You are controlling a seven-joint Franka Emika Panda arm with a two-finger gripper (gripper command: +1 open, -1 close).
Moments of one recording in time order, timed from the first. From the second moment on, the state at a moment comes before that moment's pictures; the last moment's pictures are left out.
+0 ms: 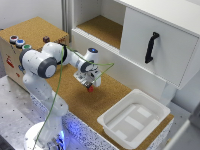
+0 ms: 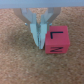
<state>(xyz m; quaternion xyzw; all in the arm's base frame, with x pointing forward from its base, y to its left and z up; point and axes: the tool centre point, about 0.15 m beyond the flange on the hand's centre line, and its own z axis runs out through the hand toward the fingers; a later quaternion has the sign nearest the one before) 0.363 -0.005 0.205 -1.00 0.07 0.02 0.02</state>
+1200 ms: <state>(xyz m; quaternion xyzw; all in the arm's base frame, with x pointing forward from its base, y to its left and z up) 0.358 -0.091 0.213 -1.00 0.06 0.00 0.05</state>
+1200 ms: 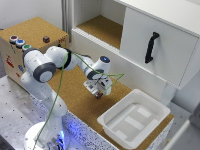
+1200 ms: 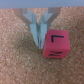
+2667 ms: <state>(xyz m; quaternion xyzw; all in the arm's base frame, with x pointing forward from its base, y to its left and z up) 0.355 -0.042 0.338 -0.99 0.03 -0.04 0.11</state>
